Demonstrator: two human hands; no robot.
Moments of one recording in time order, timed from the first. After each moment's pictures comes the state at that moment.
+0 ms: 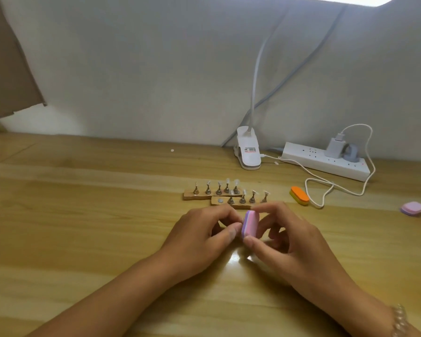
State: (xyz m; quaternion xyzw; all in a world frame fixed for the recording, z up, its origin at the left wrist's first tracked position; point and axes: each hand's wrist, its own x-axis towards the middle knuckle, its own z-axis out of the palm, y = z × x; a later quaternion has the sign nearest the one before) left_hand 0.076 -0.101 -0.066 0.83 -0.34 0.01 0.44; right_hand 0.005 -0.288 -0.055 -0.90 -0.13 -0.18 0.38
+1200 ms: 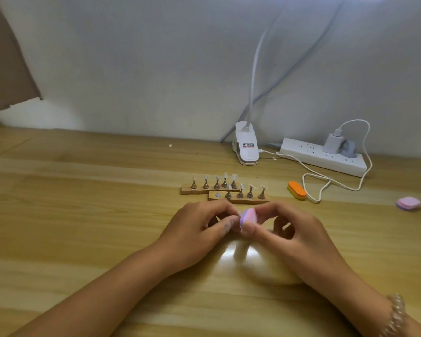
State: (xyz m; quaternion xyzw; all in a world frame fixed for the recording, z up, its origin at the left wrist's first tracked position) left_hand 0.075 -0.100 -0.062 0.83 -0.34 -0.01 0.44; right_hand 0.009 -0.294 -0.054 -0.87 -0.07 -0.19 0.46
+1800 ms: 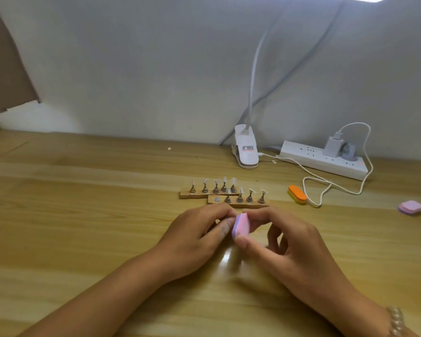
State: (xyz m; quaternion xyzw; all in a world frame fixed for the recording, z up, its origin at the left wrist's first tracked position) left_hand 0.075 -0.101 -0.061 0.84 -0.35 0.00 0.42; right_hand 0.006 -0.287 -0.053 -0.89 -0.12 -0.20 0.38
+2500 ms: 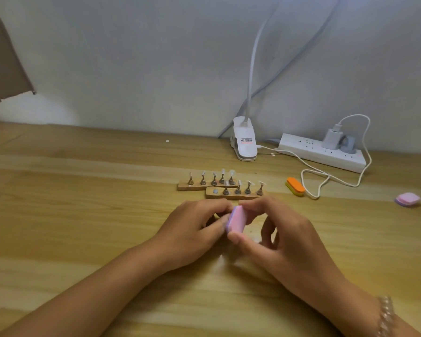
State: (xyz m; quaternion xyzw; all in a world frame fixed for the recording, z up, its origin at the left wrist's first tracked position) left_hand 0.074 -0.102 -0.059 0.85 -0.35 -0.01 0.40; right_hand 0.003 -0.282 -0.052 -0.91 -0.13 -0.23 0.33
